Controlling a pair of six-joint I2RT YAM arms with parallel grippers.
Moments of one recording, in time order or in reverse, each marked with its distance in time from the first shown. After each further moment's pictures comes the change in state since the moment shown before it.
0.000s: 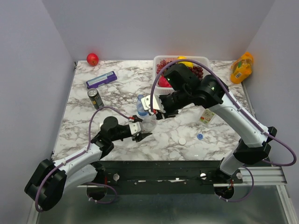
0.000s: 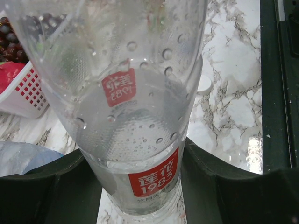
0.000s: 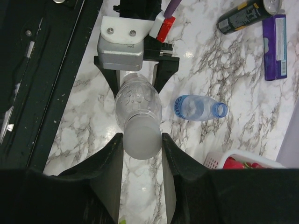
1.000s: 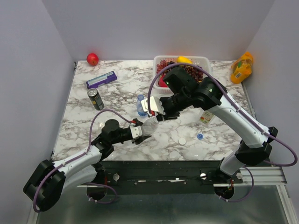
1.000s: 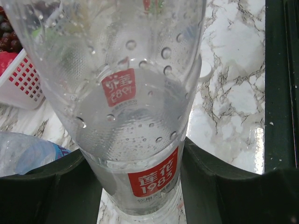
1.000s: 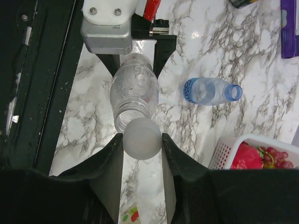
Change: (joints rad) left arm -0.039 -0.020 -0.042 -0.019 -0.056 0.061; right arm 0.002 -0.021 -0.081 -0.002 0.068 0.037
